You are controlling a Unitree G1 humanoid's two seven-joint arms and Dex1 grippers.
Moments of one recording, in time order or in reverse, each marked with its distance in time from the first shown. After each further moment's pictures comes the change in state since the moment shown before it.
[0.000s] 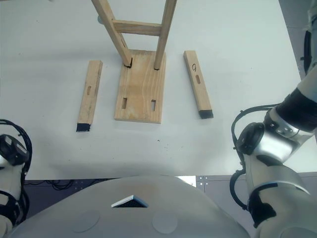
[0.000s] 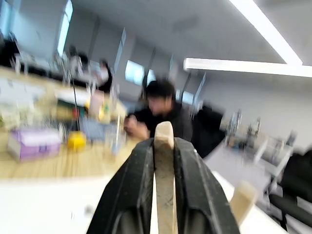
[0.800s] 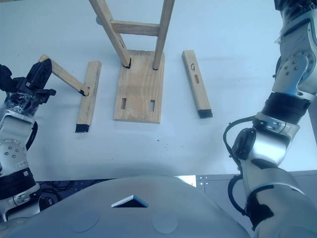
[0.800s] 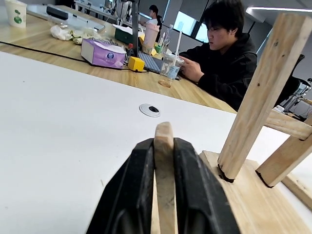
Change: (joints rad) left arm 0.618 -0.250 -0.033 -0.081 0.420 -0.405 -0.221; right arm 0.051 0.031 0.111 0.278 -0.156 -0.217 -0.017
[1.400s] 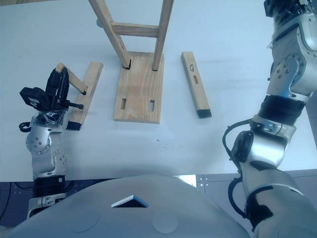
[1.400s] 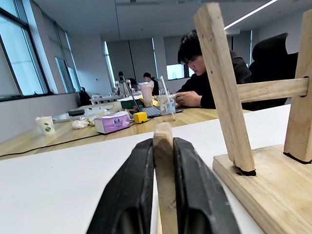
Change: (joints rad) left arm 0.090 -0.137 -0.257 0.300 0.468 -0.901 -0.012; right arm 0.029 0.004 0.047 -0.008 -0.021 -0.001 0.003
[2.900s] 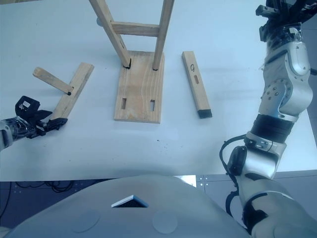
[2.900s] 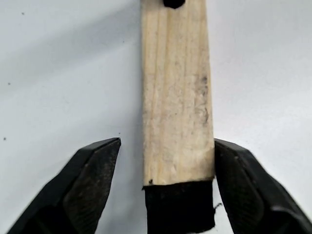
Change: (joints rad) left arm 0.032 0.650 0.034 -0.179 -0.134 1.215 -0.278; right arm 0.170 0.039 -0.008 -0.123 0.000 -0.005 -0.071
